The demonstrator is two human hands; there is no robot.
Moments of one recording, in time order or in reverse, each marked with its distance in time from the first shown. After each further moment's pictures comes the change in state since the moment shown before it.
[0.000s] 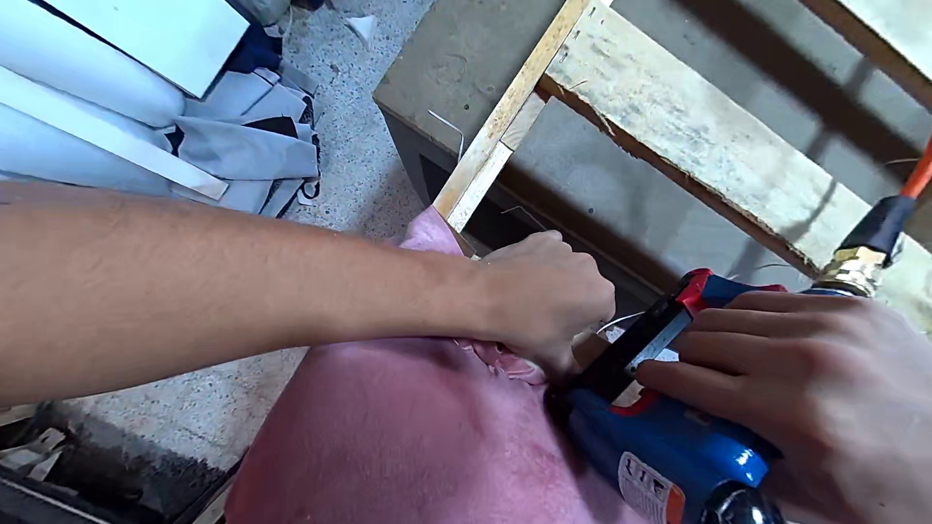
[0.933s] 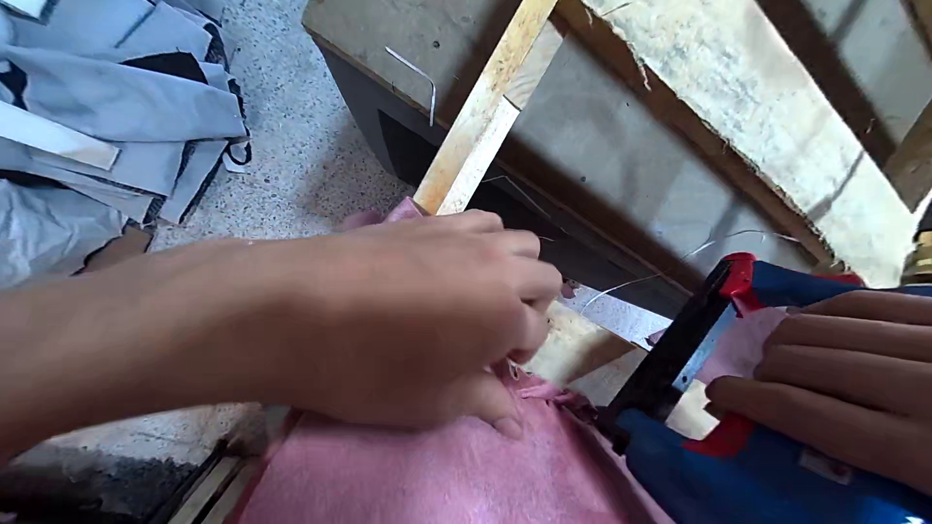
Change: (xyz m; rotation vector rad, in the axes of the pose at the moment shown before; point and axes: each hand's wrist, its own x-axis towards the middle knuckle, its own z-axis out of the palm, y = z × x) left_hand -0.090 -0.049 0.002 -0.123 0.249 0.258; right_hand -0.004 0.001 -0.028 0.214 -0.294 0.187
